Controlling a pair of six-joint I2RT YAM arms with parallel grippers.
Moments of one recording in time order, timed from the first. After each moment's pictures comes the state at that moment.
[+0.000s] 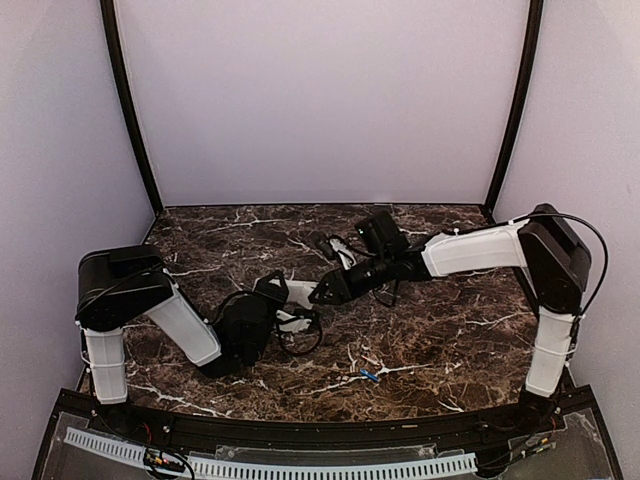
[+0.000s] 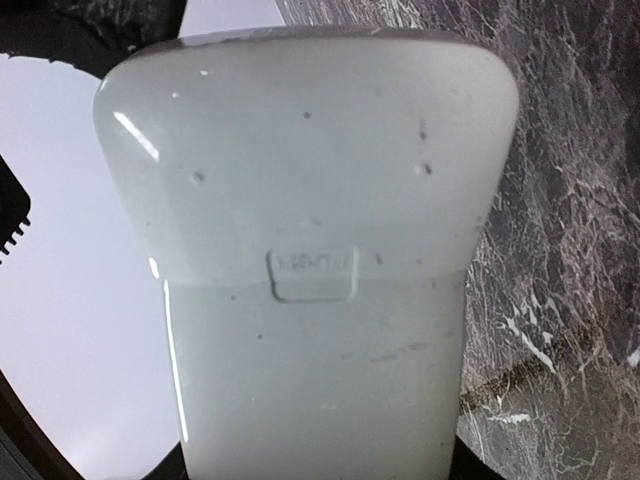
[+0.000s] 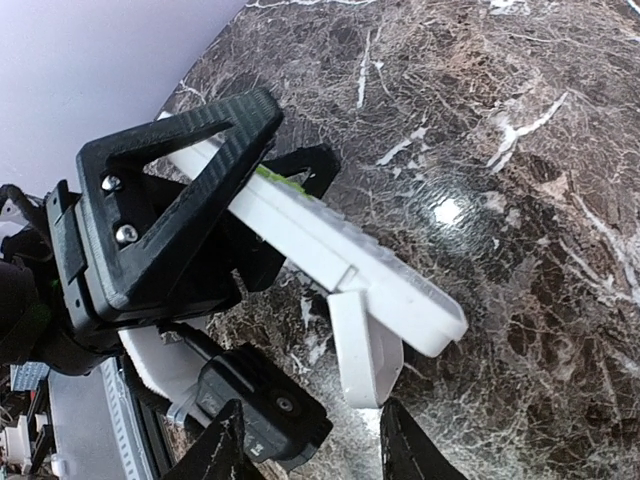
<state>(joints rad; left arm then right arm) -1.02 1.98 0.62 1.21 -0.86 1.77 0.80 1.91 1.23 -0.07 -0.61 0.29</state>
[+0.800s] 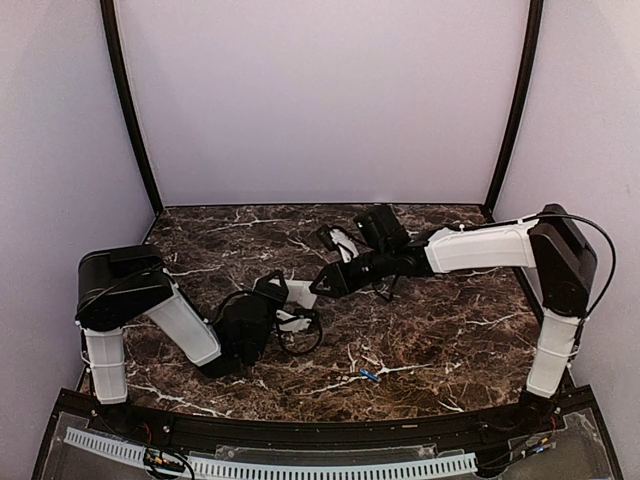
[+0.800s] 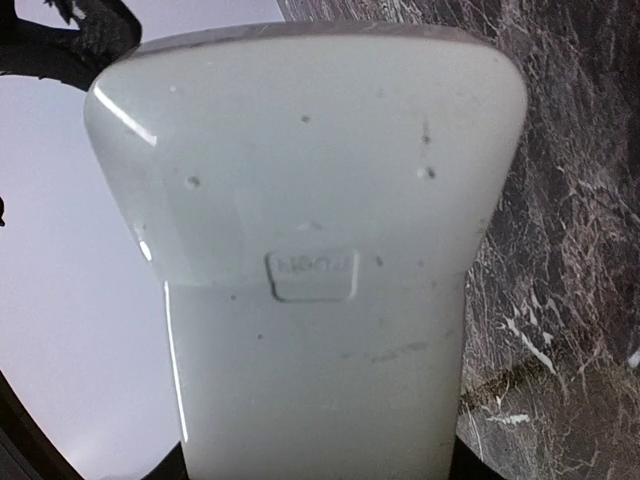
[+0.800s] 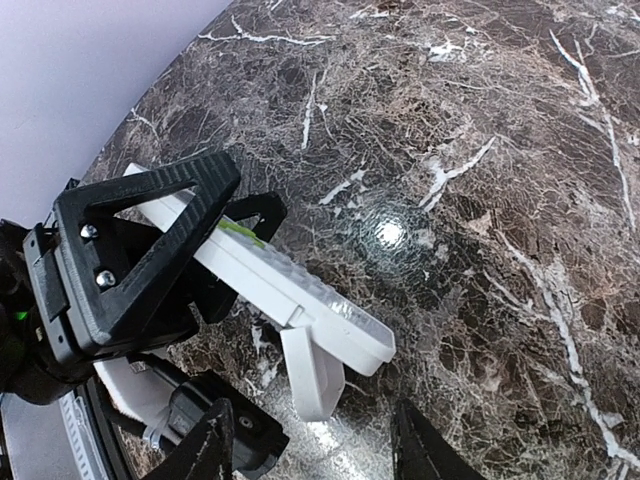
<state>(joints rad) -1.02 1.98 0.62 1.21 -0.86 1.77 0.82 1.85 1.24 -0.12 -0.43 0.25</state>
